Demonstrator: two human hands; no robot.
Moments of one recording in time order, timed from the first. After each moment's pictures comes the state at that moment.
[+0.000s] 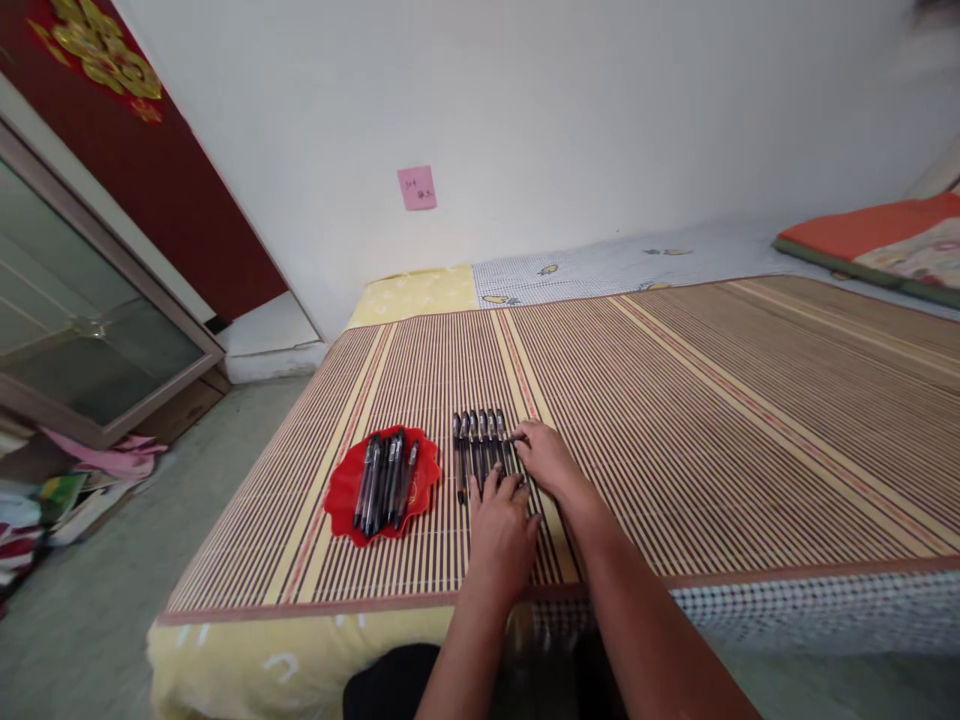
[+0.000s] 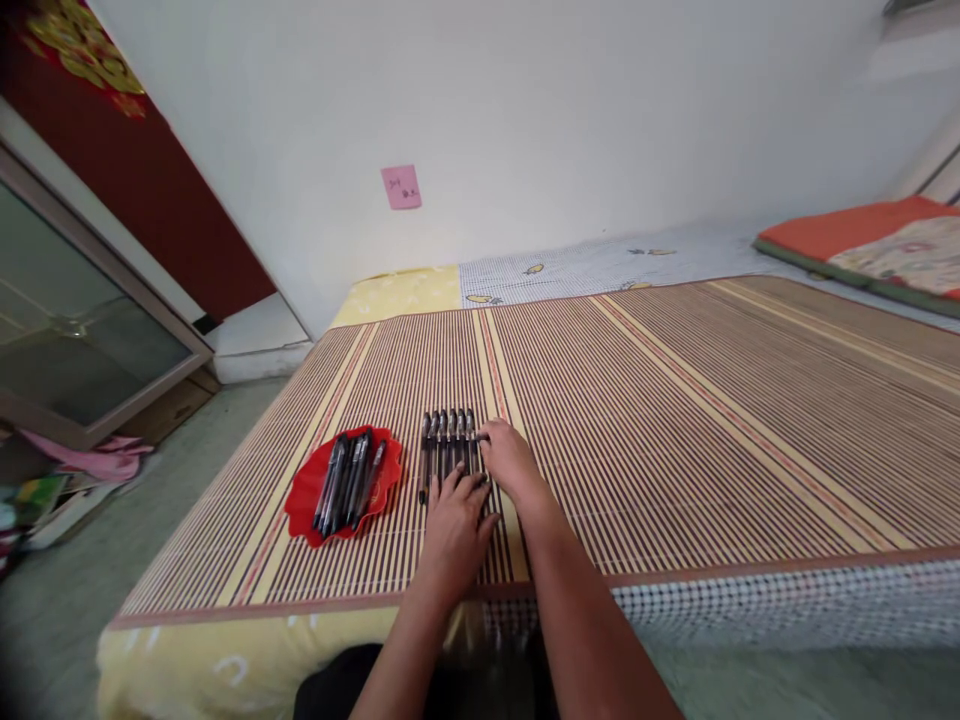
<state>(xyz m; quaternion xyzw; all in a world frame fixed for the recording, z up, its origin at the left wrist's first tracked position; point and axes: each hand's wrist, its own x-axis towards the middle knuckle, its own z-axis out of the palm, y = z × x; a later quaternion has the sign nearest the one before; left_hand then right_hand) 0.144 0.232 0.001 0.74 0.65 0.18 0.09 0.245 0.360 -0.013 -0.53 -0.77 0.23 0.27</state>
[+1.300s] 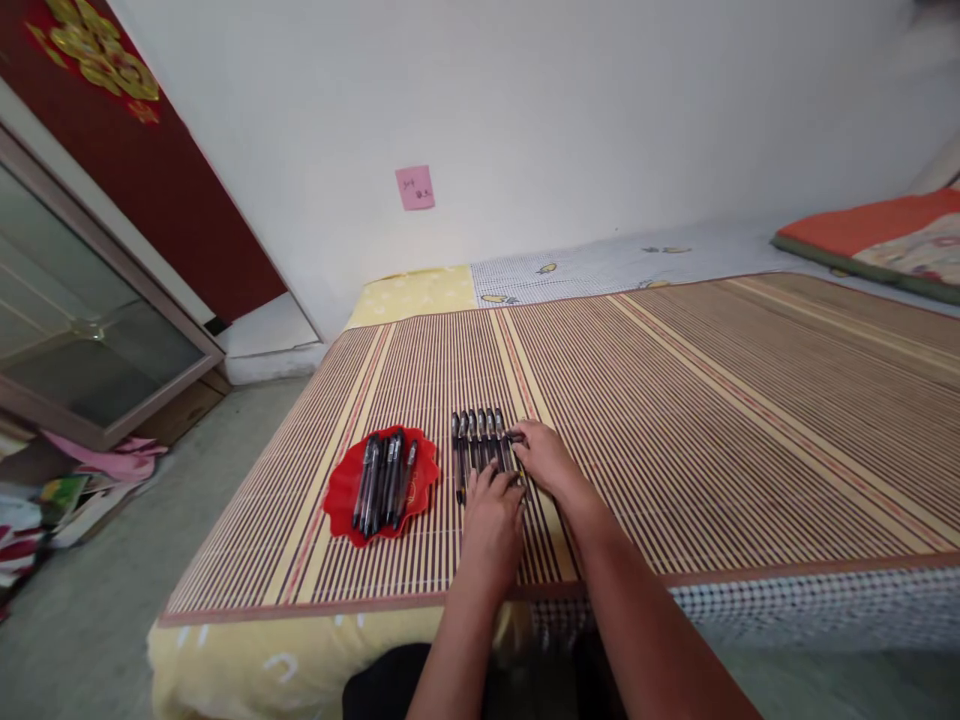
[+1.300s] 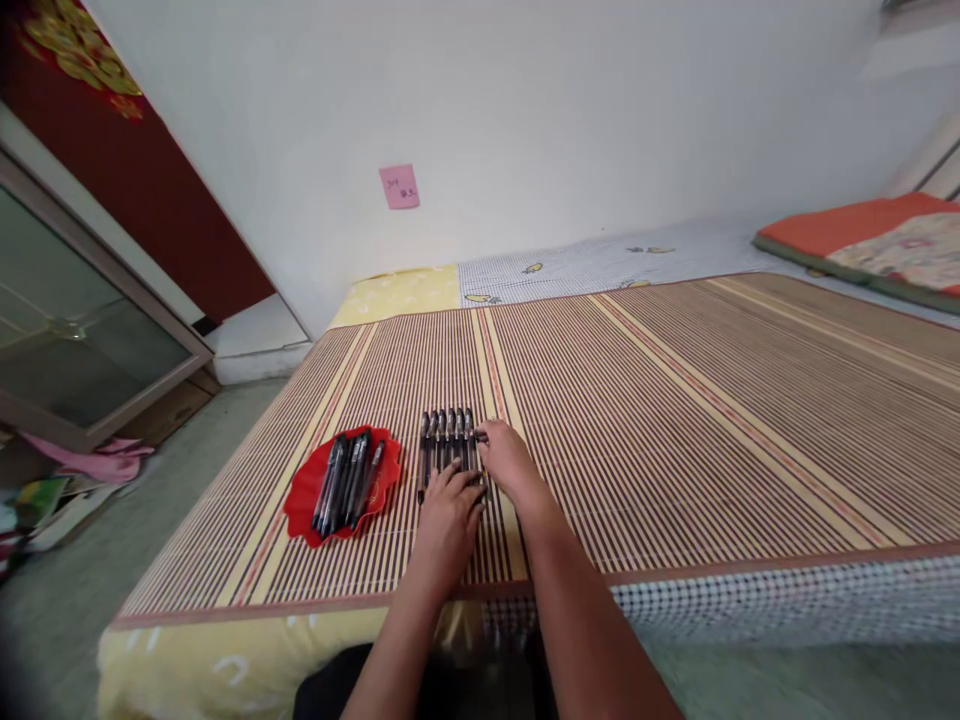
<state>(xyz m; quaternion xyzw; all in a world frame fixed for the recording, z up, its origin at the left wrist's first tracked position) 0.134 0.237 -0.001 0.74 0.63 0.22 0.08 0.245 0.361 -0.011 -0.52 -0.77 0.26 0.28</state>
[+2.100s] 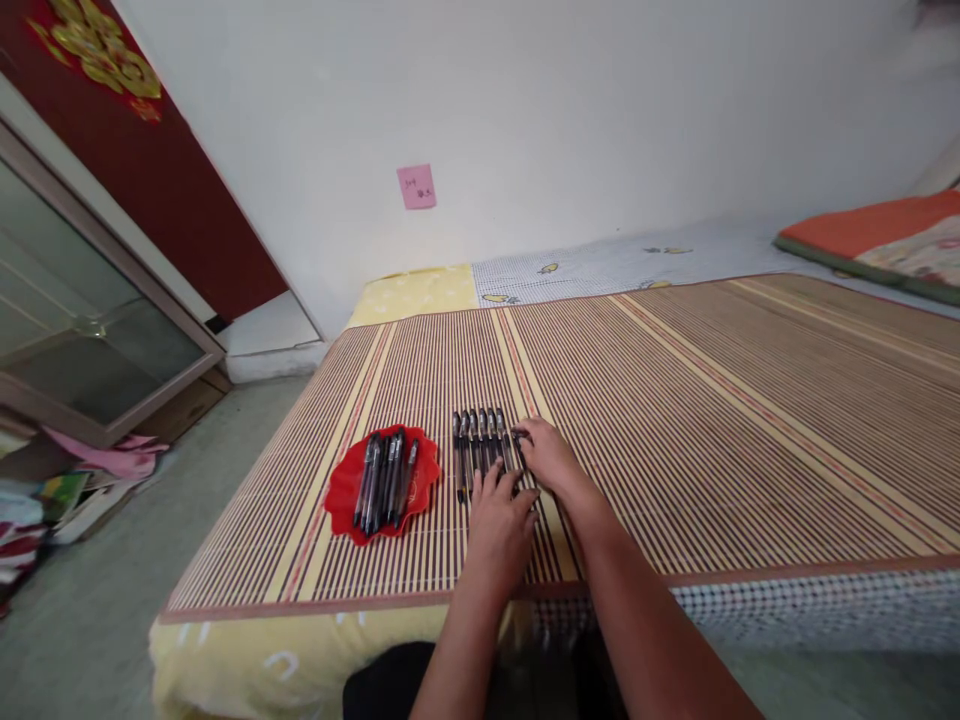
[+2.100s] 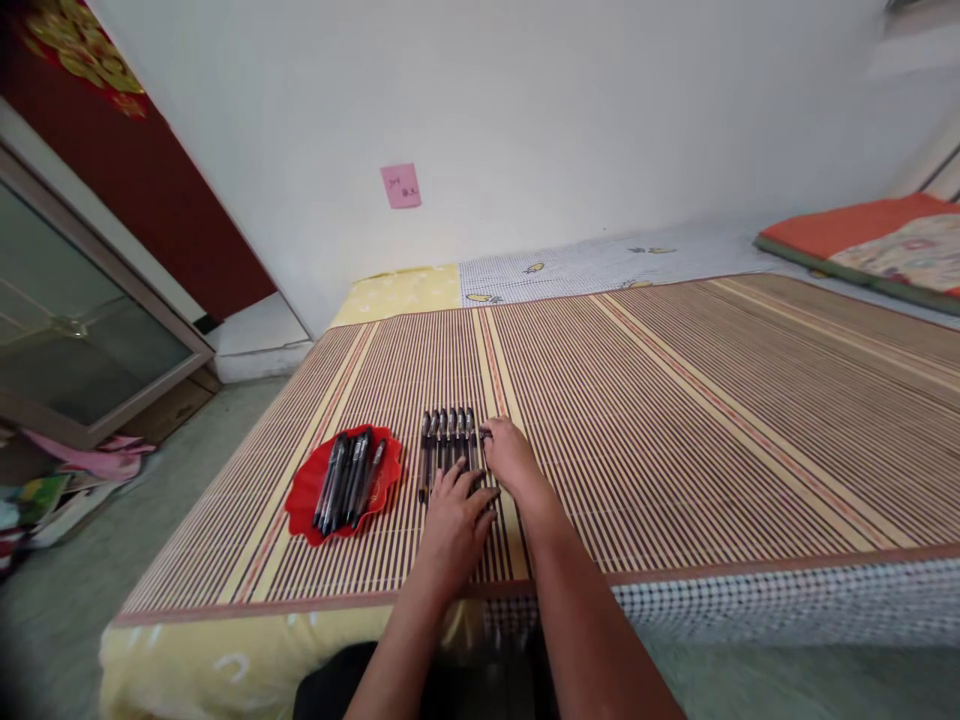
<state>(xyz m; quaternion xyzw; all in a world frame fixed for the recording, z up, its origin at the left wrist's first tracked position) 0.139 0.234 0.001 0.76 0.61 0.19 0.06 0.249 0.366 -0.019 -0.52 -0.77 0.23 0.29</state>
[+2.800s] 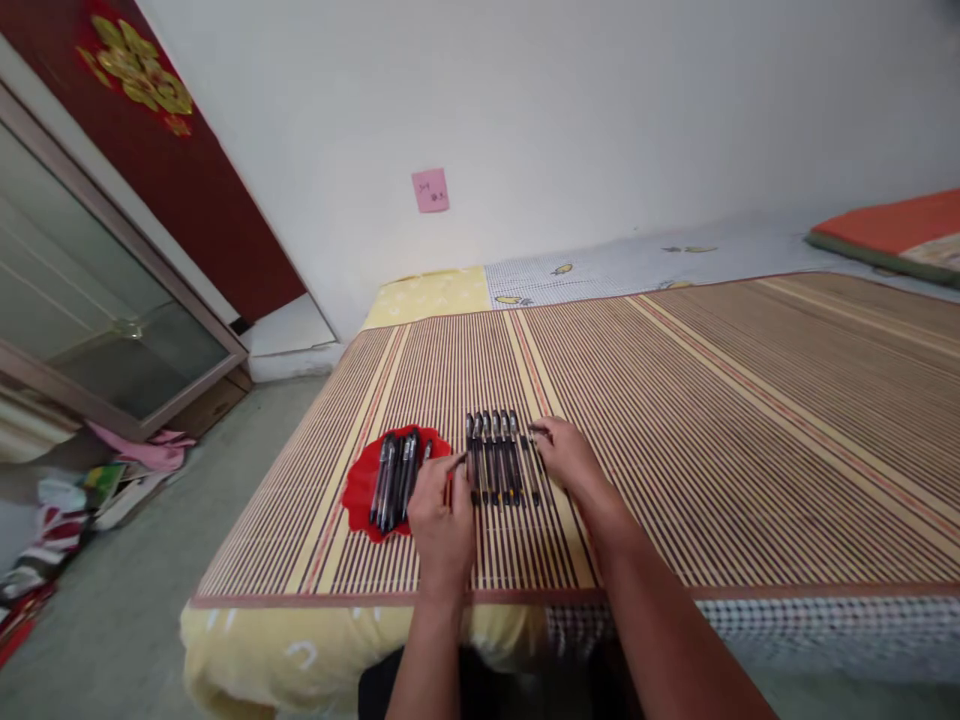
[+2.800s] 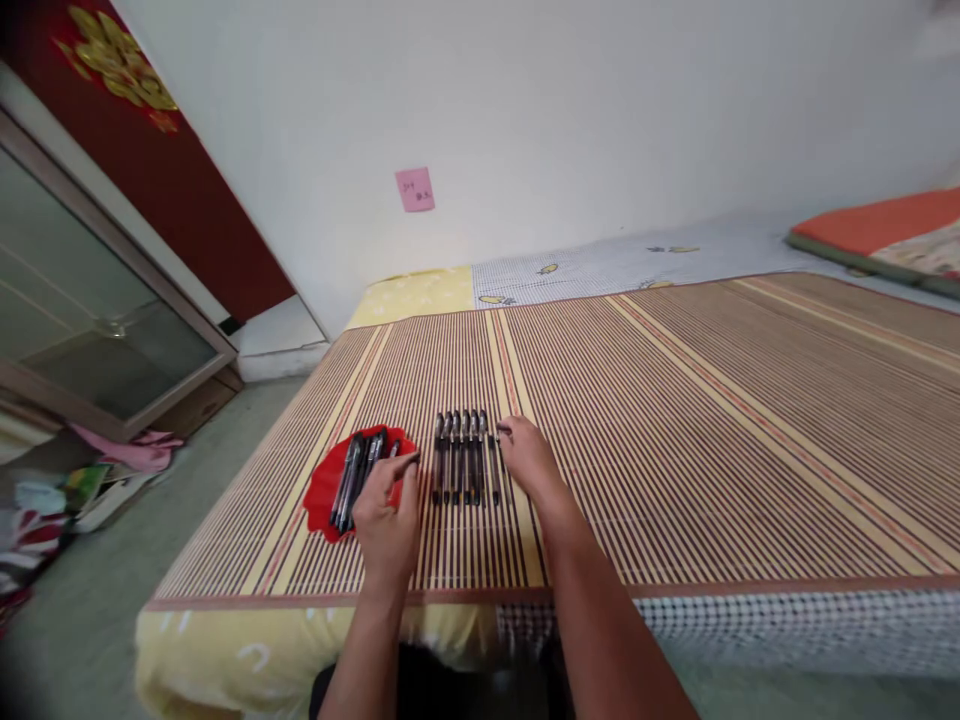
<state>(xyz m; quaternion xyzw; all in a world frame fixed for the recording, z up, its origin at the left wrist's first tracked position) 0.078 0.224 0.032 0.58 0.60 0.55 -0.05 0.255 0.367 -0.020 -0.51 -0.74 0.27 0.35</state>
